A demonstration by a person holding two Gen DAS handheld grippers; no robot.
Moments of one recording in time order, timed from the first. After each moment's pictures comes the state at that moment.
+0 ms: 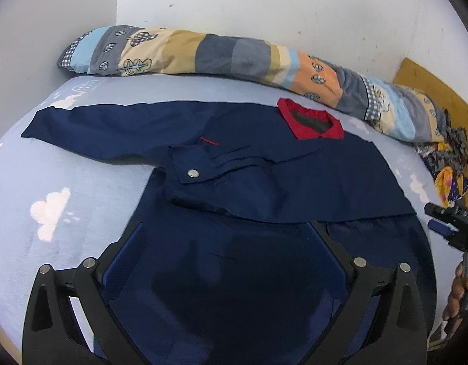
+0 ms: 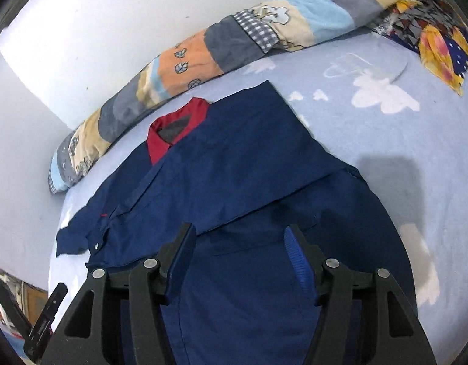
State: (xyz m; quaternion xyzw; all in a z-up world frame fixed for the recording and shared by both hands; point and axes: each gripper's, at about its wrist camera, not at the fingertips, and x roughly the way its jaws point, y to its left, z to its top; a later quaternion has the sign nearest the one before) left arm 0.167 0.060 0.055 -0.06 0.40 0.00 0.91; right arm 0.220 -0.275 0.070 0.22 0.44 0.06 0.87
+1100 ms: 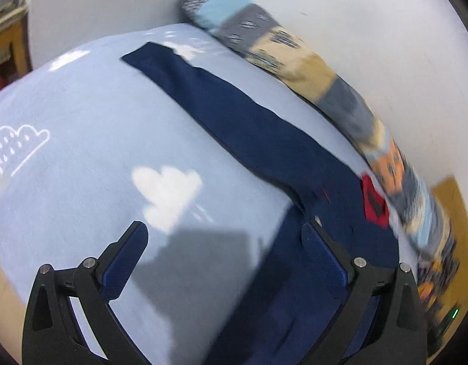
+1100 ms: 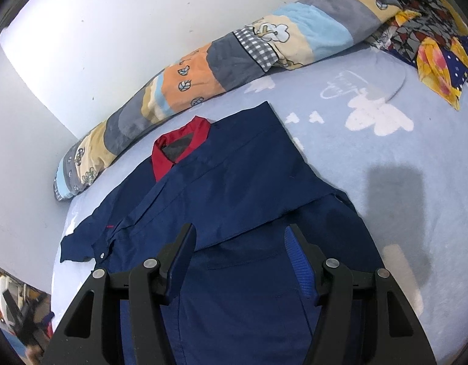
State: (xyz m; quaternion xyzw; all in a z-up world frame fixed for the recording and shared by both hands) left arm 0.143 0.289 0.064 -0.30 0.41 0.14 0.85; right arm 0.217 -0.297 0.086 0.22 0.41 0.06 0.88
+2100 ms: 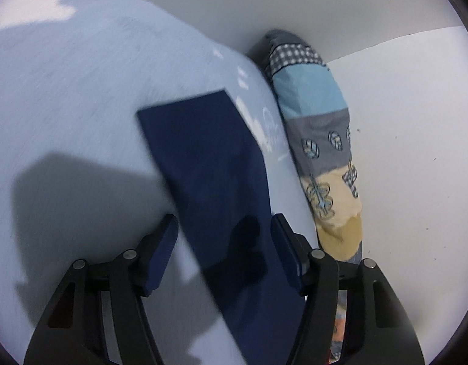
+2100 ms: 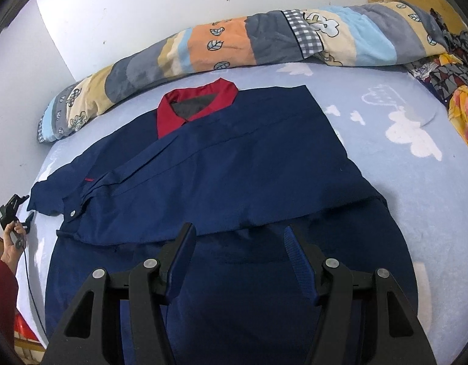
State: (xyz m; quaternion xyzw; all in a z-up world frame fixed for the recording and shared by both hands) left arm 0.318 0.550 -0.066 -0.54 0.25 0.13 0.79; right arm 0.239 -0.221 0.059 0.09 0.44 0.07 0.89
